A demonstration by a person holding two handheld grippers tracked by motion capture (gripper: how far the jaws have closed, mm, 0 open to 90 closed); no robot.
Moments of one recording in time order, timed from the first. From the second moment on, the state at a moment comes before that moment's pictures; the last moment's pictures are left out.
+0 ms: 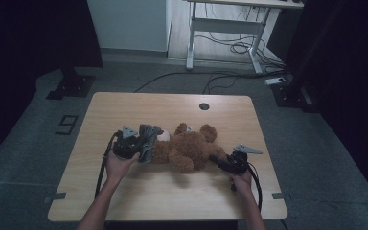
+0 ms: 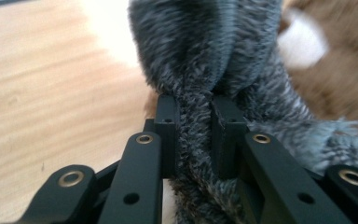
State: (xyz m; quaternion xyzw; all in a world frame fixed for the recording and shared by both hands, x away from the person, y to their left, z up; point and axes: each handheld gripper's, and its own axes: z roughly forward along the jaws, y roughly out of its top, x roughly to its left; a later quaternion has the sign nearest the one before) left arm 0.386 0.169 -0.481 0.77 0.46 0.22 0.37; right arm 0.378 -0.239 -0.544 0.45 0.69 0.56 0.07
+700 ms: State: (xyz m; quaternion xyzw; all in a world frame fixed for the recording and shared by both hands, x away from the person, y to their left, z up) left arm 0.385 0.190 -0.519 0.78 0.50 0.18 0.33; right arm 0.378 -0.239 -0.546 0.46 0.69 0.56 0.06
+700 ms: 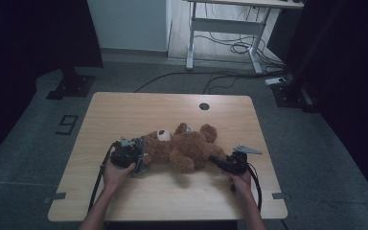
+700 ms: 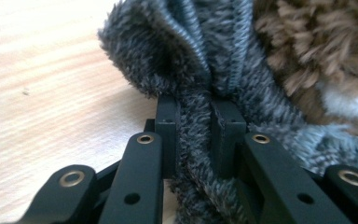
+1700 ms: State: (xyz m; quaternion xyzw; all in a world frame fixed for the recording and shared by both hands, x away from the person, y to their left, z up) left arm 0.378 0.140 -0.460 0.79 0.43 0.18 0.40; right arm 0.377 -0.238 -0.544 0.46 0.69 0.56 0.07
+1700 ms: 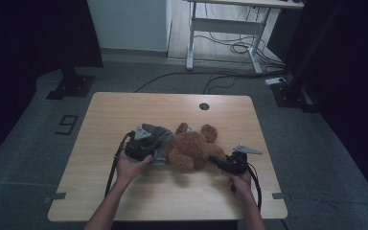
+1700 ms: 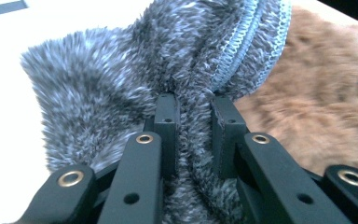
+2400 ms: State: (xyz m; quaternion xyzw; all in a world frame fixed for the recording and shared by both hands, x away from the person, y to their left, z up) left arm 0.384 0.197 -0.497 0.77 0.50 0.15 0.38; right arm 0.378 -0.240 -0.547 0.46 0.69 0.56 0.06
